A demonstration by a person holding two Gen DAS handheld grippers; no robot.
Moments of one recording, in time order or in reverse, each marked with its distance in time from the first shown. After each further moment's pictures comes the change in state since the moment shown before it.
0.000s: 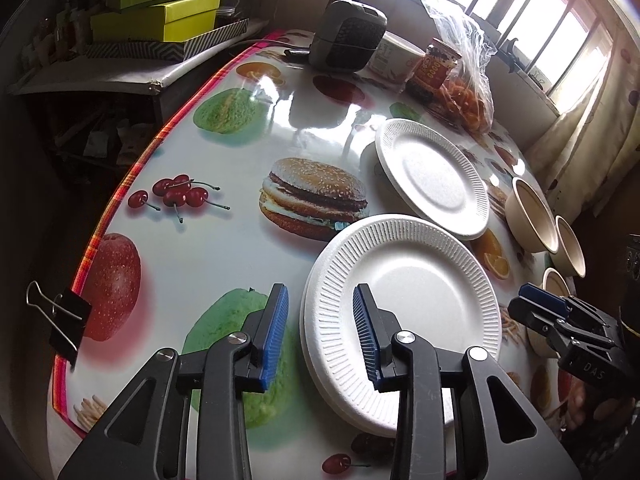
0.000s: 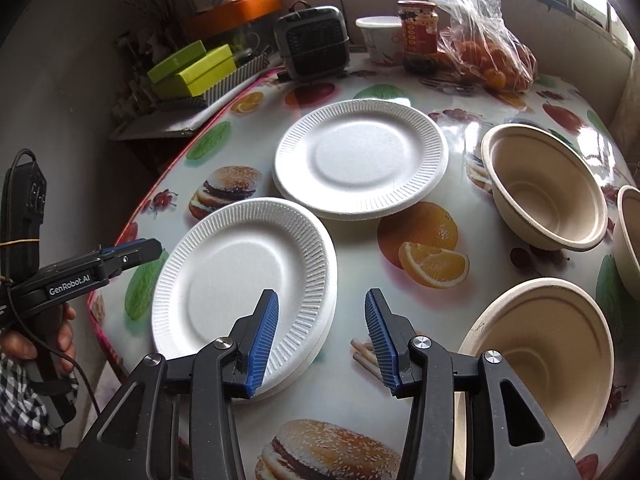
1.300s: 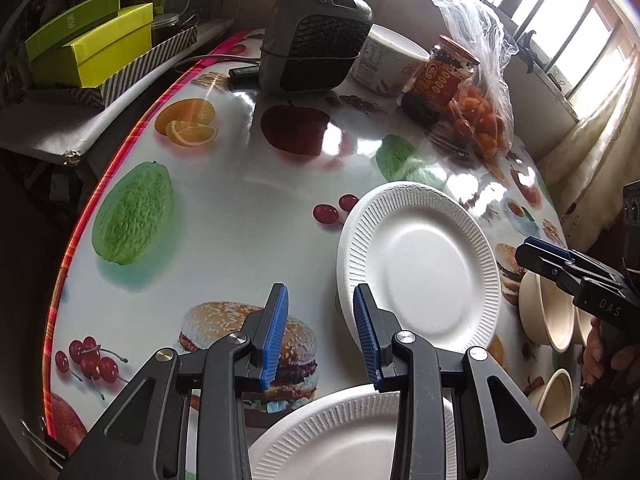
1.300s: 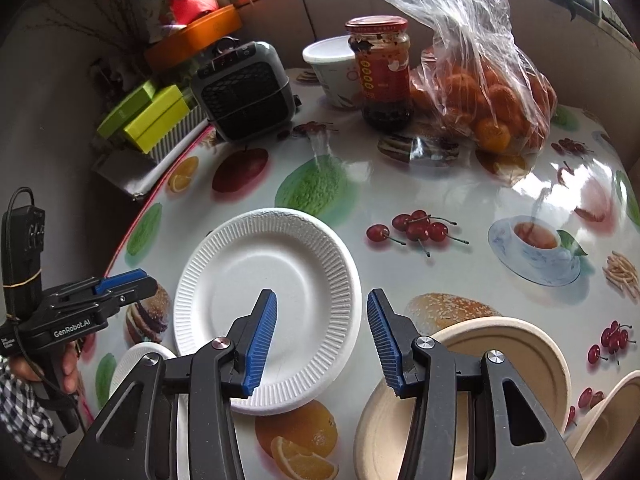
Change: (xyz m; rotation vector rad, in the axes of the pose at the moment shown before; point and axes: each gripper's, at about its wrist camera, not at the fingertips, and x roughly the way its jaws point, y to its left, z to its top) left arm 0.085 -0.047 0.116 0.027 0.070 0.012; right arm 0.058 -0.107 0.146 0.007 0.040 0.031
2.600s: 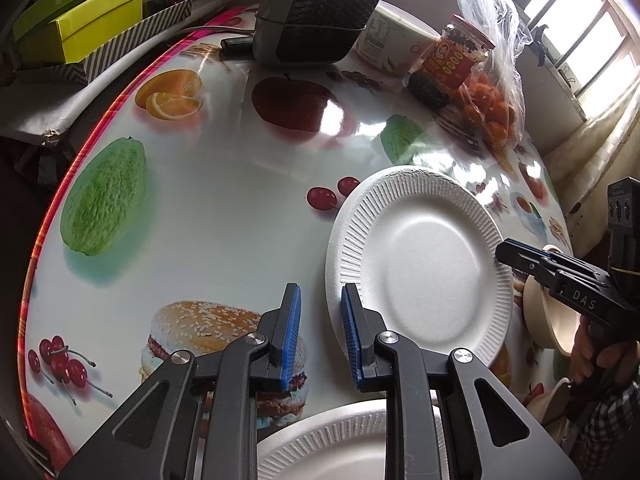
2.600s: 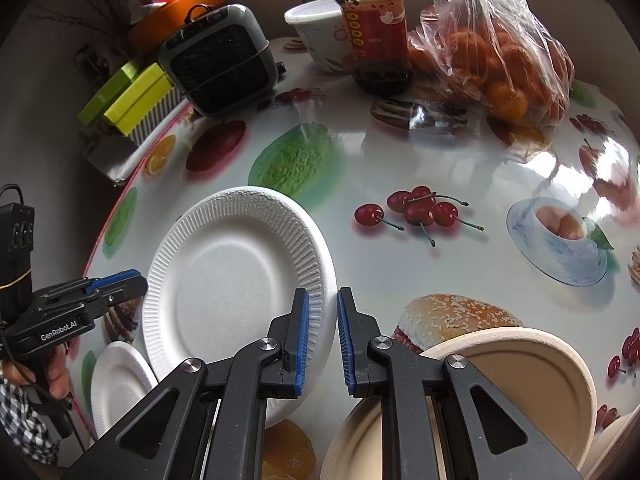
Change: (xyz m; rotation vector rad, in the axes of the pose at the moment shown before) left arm 0.025 -0.001 0.004 -0.039 0.061 -0.028; right arm 0.037 -0.017 0.004 0.020 0.081 0.011
